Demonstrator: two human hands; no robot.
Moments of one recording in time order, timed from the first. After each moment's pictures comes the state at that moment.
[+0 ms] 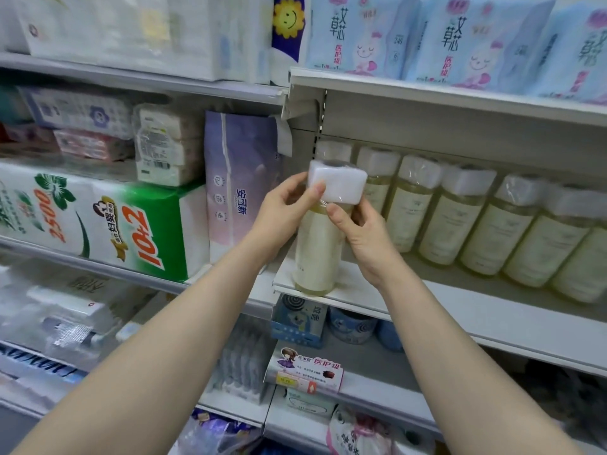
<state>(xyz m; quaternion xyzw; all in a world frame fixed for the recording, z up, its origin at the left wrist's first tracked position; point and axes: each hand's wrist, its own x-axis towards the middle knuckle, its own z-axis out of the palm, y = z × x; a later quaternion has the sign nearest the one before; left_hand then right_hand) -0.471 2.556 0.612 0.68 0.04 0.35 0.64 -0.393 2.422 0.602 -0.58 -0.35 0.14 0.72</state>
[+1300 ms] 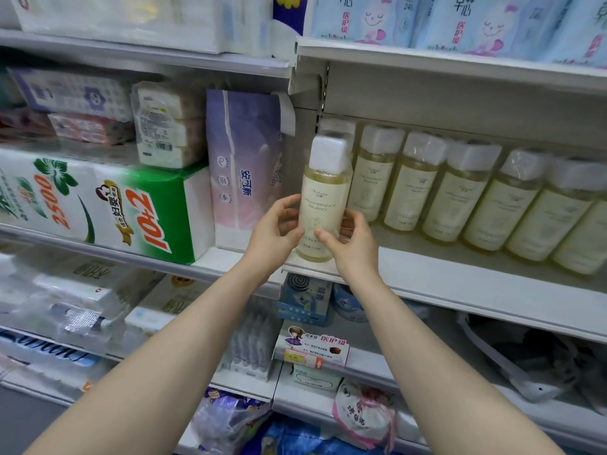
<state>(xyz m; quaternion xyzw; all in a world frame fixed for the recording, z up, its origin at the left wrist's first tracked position) -0.505 2.562 0.549 0.74 0.10 0.30 0.59 -0.413 2.437 0.539 -0.78 -0.24 -0.02 0.58</state>
